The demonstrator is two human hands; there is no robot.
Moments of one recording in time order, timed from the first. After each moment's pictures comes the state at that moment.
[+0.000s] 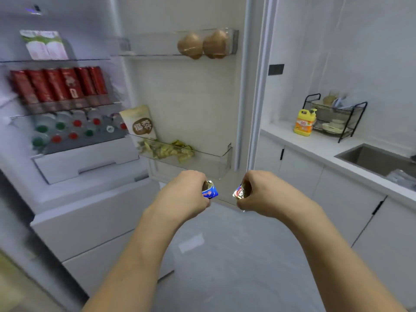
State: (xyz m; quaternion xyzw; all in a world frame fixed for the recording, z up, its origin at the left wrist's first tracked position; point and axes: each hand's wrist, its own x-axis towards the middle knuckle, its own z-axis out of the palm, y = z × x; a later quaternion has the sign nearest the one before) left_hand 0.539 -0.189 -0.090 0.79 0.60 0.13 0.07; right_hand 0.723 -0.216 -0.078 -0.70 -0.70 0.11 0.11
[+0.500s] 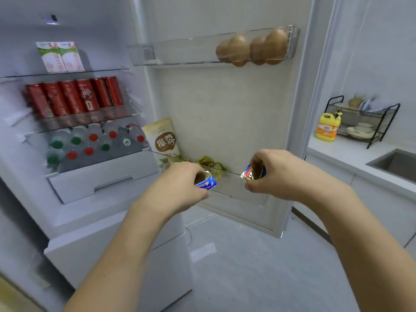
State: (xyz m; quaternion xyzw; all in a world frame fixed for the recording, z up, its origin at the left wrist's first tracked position) left_hand 0.448 -0.092 -0.056 0.79 0.59 0.15 0.06; right_hand 0.657 -0.127 -0.025 -0.66 -0.73 0.09 0.16
